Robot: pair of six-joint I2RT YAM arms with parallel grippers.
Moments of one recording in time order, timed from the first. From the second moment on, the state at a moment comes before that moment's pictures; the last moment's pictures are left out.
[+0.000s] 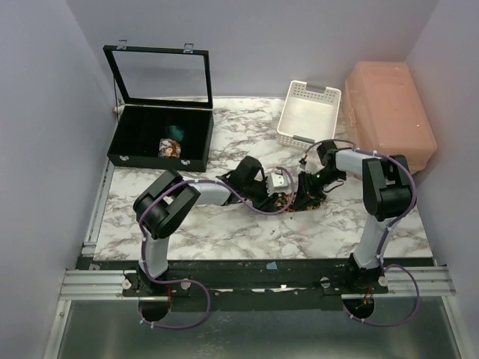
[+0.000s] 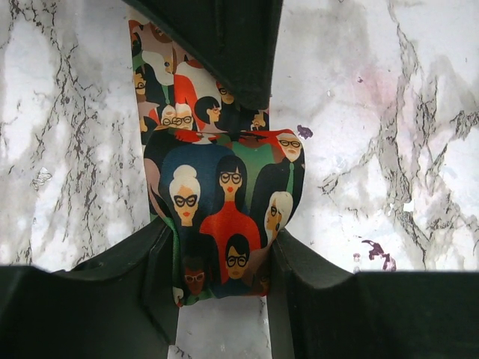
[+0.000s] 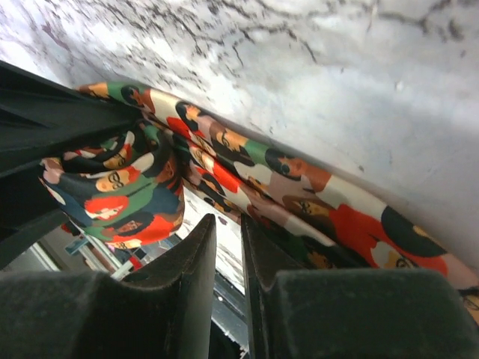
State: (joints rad) left arm -0.77 1.92 1.01 0.21 0.65 0.33; right arm 0.14 1.93 1.12 -0.77 -0.69 0.03
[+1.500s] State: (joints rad) left arm -0.73 1.93 1.04 0.16 0.67 0.35; right arm 0.21 1.96 1.19 -0.70 -0.81 0.06
